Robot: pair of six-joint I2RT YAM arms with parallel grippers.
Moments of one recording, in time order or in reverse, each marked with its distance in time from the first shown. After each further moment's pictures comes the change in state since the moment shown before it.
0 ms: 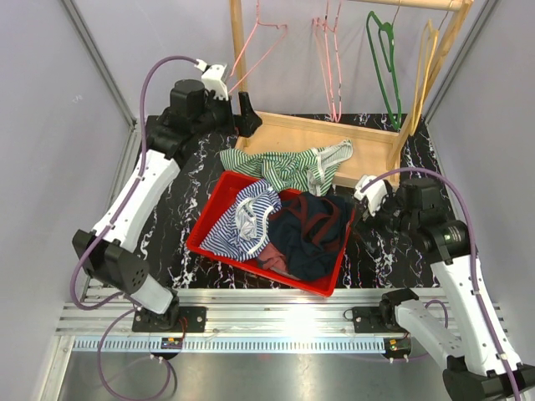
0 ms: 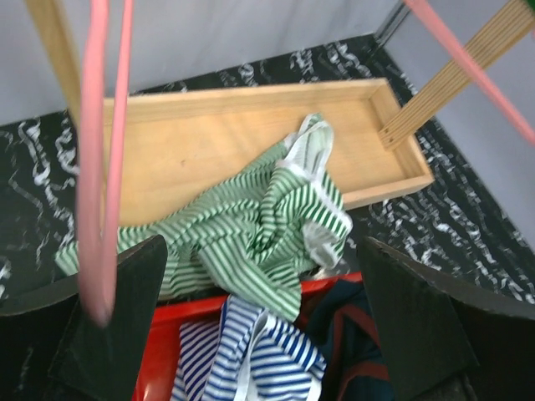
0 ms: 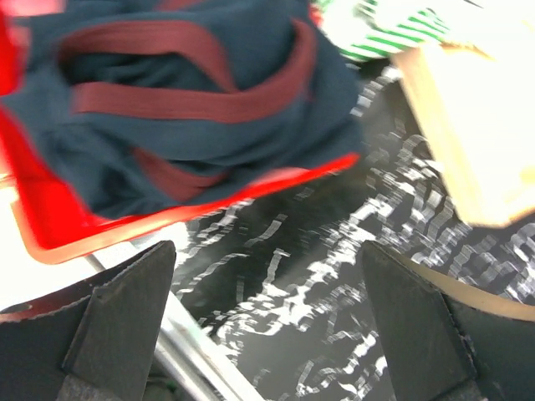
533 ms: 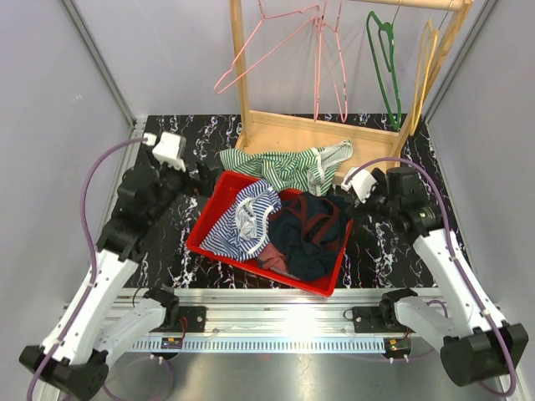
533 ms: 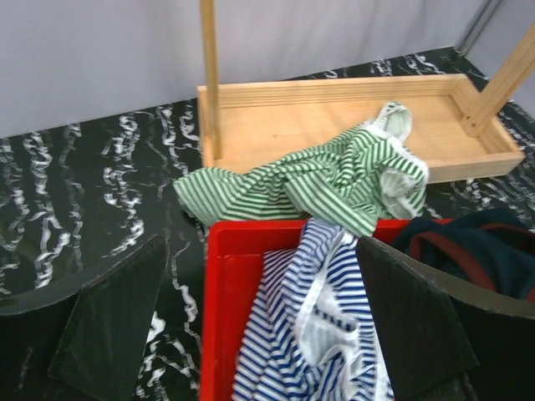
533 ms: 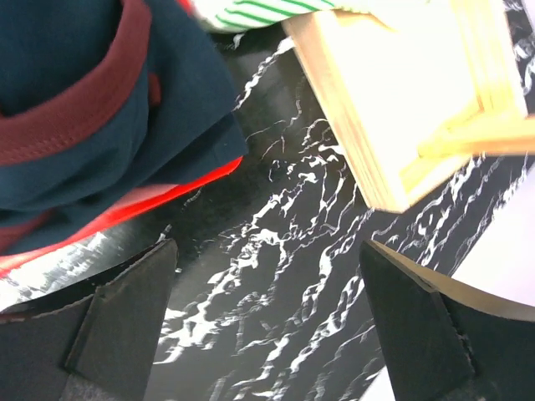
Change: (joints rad) left arm 0.002 -0.706 -0.726 0.156 -0.224 0.161; right arm -0.006 0.143 -0.113 0.303 0.257 -0.099
